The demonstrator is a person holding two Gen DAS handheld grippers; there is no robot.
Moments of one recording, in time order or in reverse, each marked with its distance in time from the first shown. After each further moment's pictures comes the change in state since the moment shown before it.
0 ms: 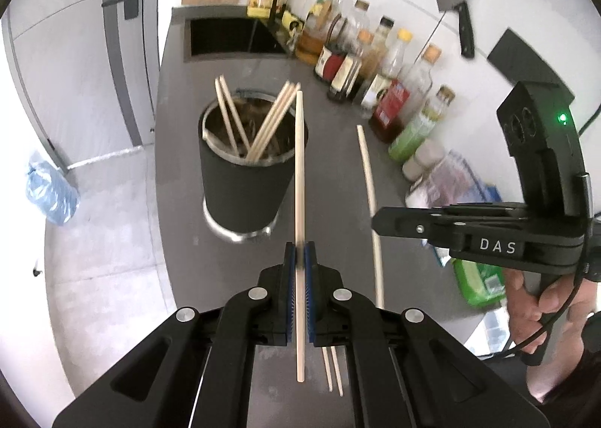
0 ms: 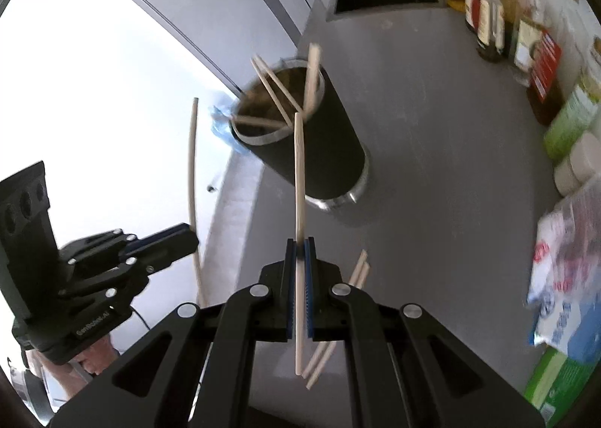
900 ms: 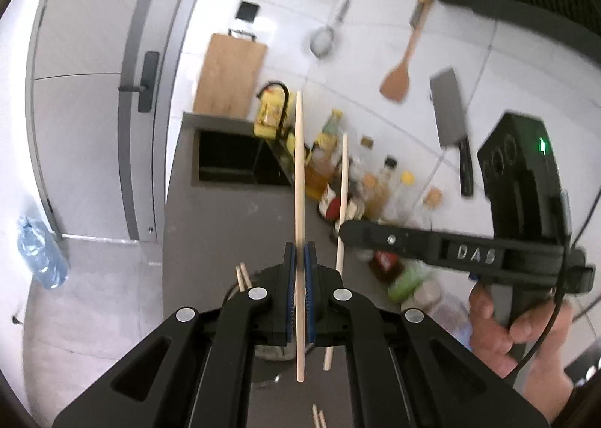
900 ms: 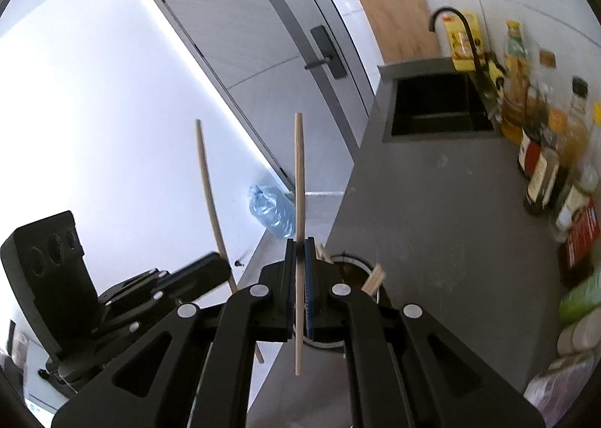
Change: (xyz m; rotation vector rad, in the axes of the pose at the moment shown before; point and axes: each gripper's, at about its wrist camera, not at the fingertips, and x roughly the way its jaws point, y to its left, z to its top) left arm -0.036 0.027 0.077 -0.053 -0.467 -0.023; right arm -0.026 0.036 0.123 -0.179 -0.294 0.113
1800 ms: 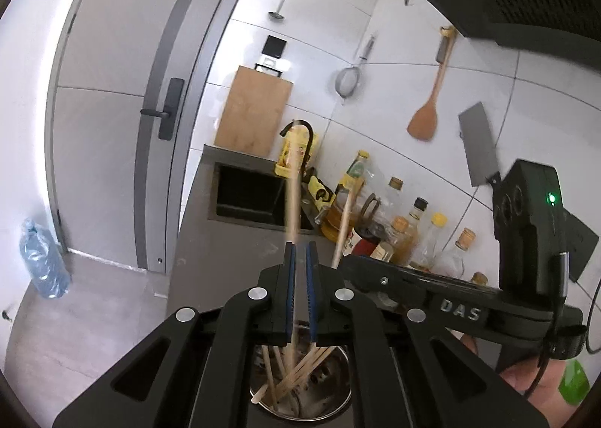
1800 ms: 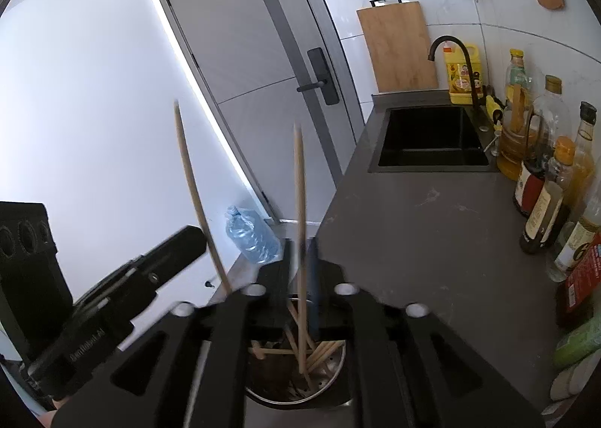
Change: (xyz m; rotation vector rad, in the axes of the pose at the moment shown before) left arm 0.035 0.021 -0.014 -0.041 -0.172 0.072; right arm 0.043 -0.031 -0.012 -0.064 -0.121 -0.063
